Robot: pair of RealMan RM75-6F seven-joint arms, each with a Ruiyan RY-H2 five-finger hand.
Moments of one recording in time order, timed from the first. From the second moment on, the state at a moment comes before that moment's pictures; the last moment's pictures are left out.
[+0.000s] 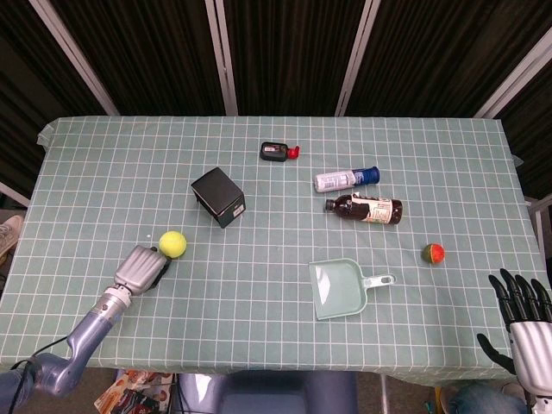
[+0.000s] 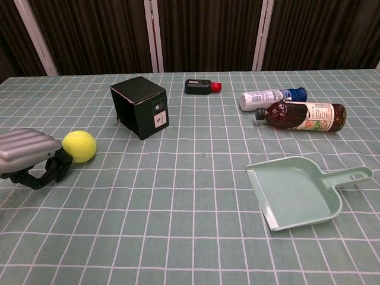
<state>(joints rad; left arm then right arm) -0.54 -1.51 -0.04 -1.32 1.36 0.91 0.40 -0.08 -1.00 -0.02 -1.74 -1.69 1.64 -0.14</state>
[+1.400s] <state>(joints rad) -0.68 -1.75 -0.14 -1.07 1.32 1.00 0.47 -0.09 -1.00 -0.02 -1.75 -1.72 1.68 -0.15</state>
